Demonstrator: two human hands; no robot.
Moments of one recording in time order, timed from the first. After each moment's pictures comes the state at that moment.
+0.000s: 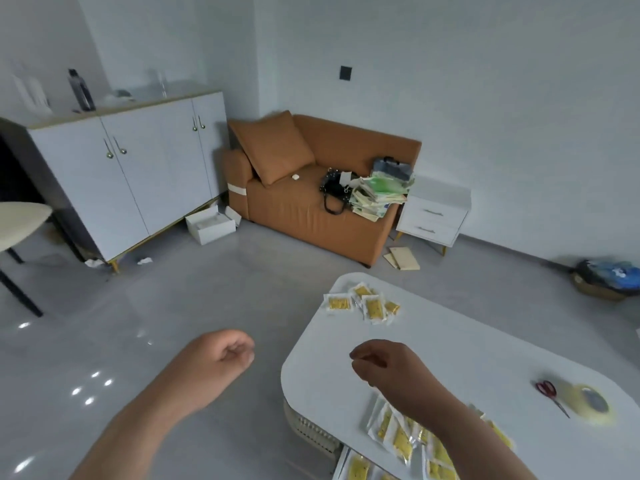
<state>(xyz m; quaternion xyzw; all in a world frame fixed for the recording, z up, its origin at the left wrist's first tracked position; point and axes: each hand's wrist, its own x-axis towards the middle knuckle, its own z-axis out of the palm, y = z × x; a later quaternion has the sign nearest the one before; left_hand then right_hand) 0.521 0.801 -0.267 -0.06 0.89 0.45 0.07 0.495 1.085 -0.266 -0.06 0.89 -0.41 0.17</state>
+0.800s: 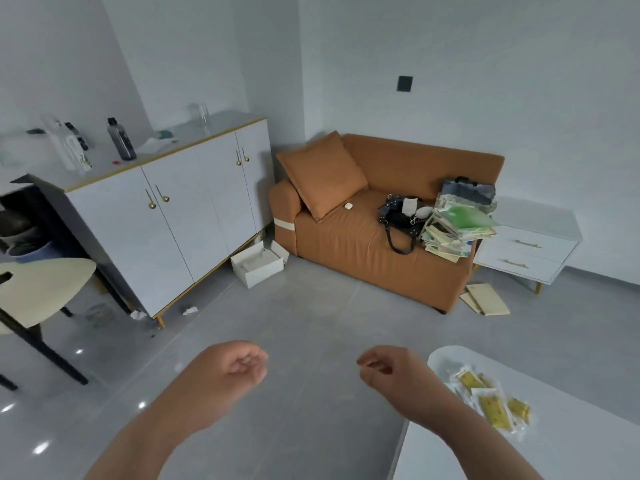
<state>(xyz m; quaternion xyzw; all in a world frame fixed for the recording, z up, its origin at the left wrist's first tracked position) 0.210 0.572 -0.255 -0.09 0.88 0.47 0.08 0.150 0.841 -0.288 -0.09 0.88 -0.42 0.18</state>
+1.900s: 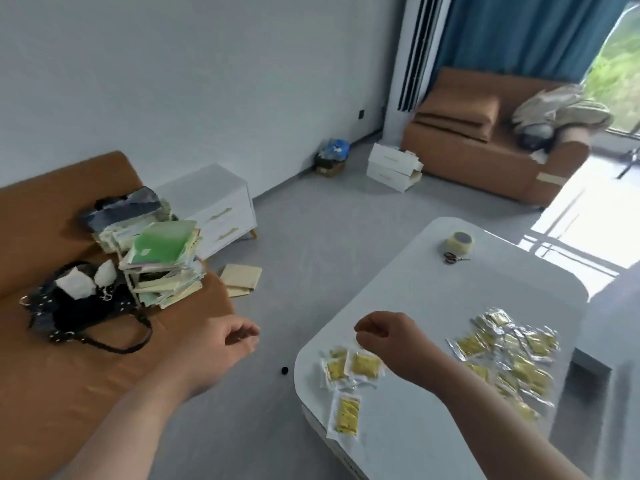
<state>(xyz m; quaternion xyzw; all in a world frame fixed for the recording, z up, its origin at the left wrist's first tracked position) -0.310 0.870 -0.286 0.46 0.77 0.26 0.36 -0.056 0.988 -0.299 0.50 0.74 -0.44 -0.09</state>
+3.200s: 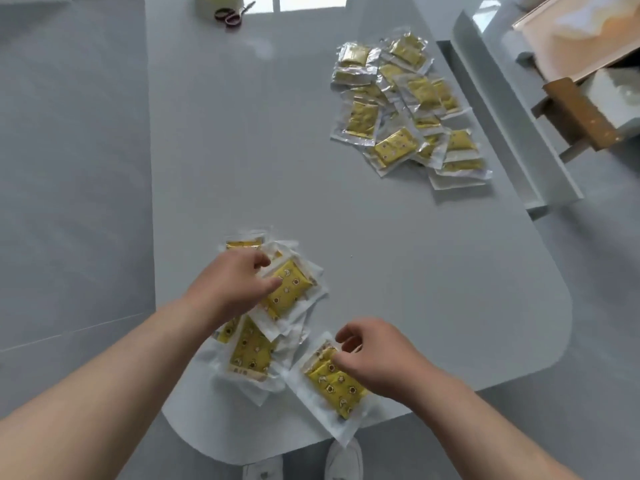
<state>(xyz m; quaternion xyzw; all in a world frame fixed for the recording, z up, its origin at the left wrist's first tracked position) -0.199 1.209 -0.773 0.80 0.46 -0.13 0.36 -0.068 1.024 -0.769 0.81 0.32 -0.49 -0.09</state>
